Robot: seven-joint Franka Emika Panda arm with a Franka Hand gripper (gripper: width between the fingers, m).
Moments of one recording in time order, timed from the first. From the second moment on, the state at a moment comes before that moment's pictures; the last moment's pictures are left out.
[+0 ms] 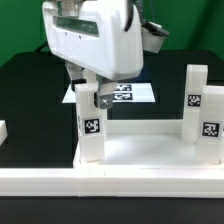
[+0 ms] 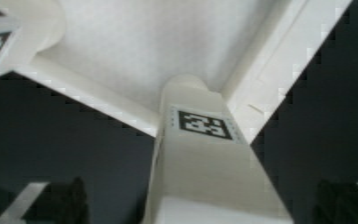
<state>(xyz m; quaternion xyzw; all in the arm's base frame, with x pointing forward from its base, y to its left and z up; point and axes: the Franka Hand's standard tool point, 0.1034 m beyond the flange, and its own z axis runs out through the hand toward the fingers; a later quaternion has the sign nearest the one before) 0.644 -0.060 0.118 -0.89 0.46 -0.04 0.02</state>
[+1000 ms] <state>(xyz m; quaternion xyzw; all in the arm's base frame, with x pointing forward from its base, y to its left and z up) 0.646 -0.058 0.121 -1.00 0.04 -0.05 0.00</state>
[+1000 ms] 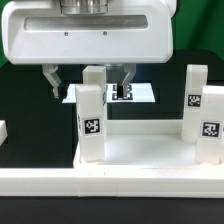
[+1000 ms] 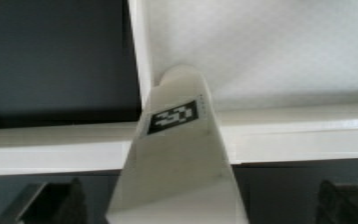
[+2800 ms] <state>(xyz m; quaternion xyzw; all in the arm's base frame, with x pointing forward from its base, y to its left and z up) 0.645 -0.059 0.118 -0.95 0.30 -0.04 0.00</state>
